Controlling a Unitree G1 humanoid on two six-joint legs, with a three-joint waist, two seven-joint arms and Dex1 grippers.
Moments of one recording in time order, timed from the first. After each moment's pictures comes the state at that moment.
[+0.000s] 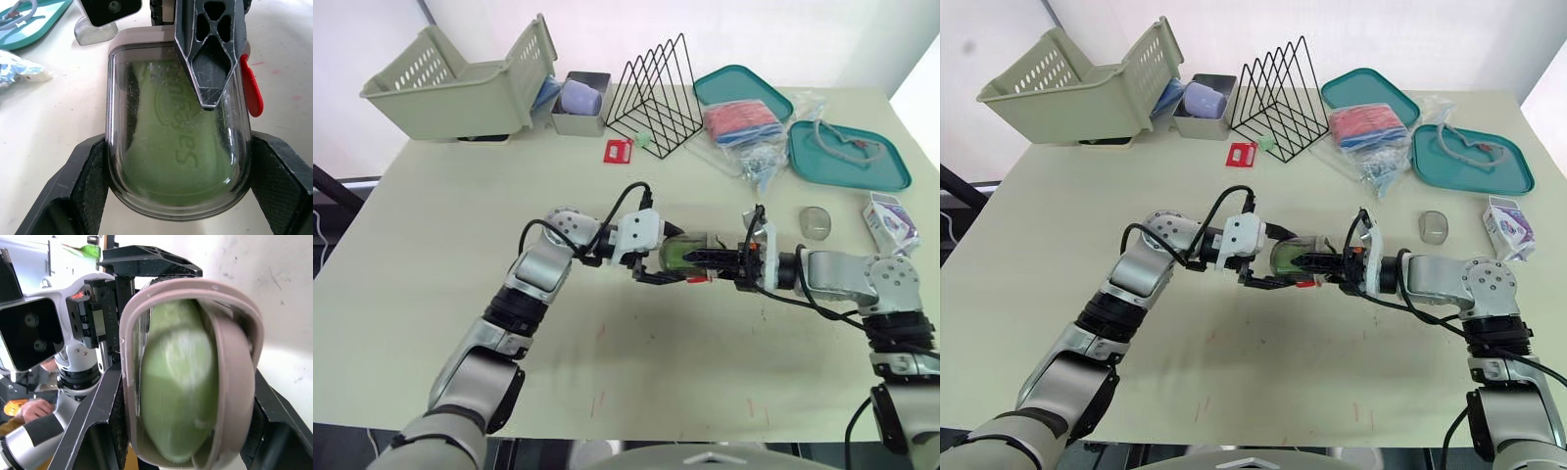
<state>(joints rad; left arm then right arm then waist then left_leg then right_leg) -0.66 0.46 -0.33 0.14 -0.10 0.07 -1.27 -0.50 -0.55 0.01 0.13 1.94 1.30 -0.17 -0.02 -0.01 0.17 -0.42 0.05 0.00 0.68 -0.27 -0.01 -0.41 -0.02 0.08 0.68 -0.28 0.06</state>
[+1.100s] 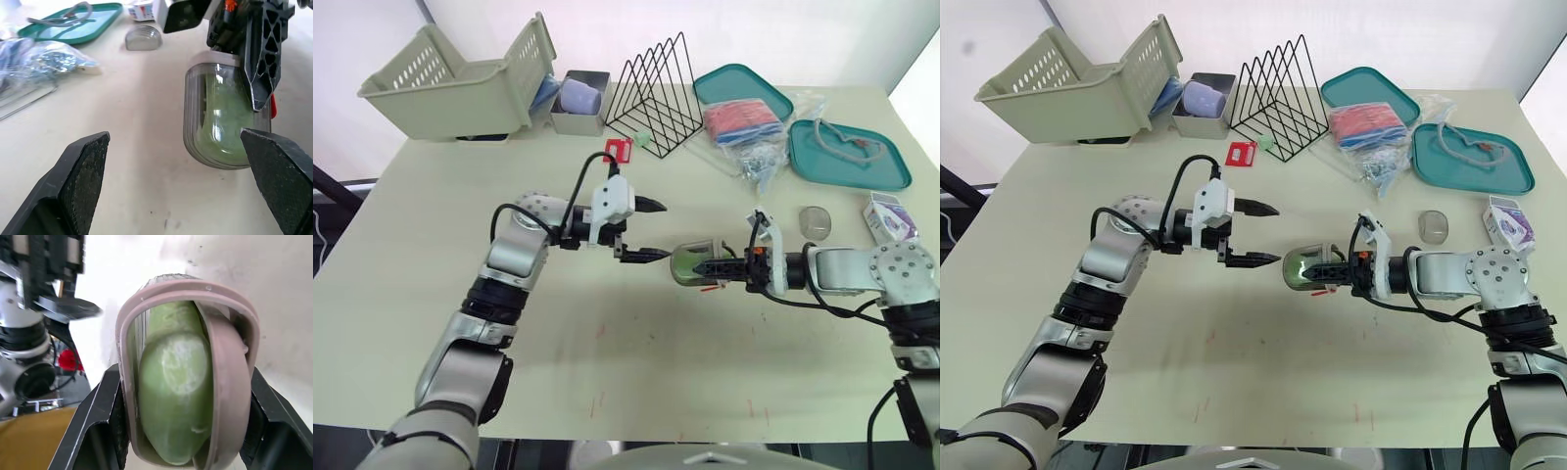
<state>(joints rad) -0.66 0.54 -0.20 0.13 -0.25 0.23 -1.26 -0.57 -0.69 0.07 0.07 1.55 1.35 0.16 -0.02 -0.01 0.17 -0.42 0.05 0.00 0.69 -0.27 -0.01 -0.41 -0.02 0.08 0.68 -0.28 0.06</state>
